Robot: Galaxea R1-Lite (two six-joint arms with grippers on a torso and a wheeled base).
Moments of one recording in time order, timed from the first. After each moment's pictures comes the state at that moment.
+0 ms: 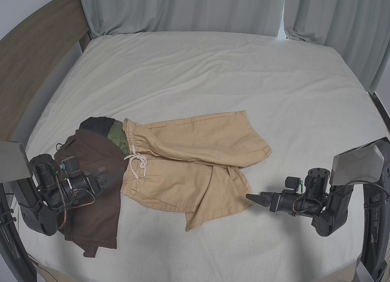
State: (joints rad) left arm 0.04 2.10 -0.34 -1.55 -0.66 -0.28; right arm 0.25 2.41 -0.49 -1.54 0.57 0.41
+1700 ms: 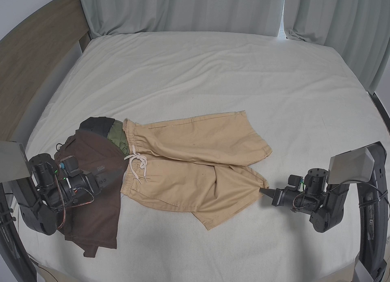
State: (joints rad) left arm 0.05 2.10 -0.34 -1.55 -0.66 -0.28; right arm 0.18 2.51 -0.59 -1.54 0.50 0.40
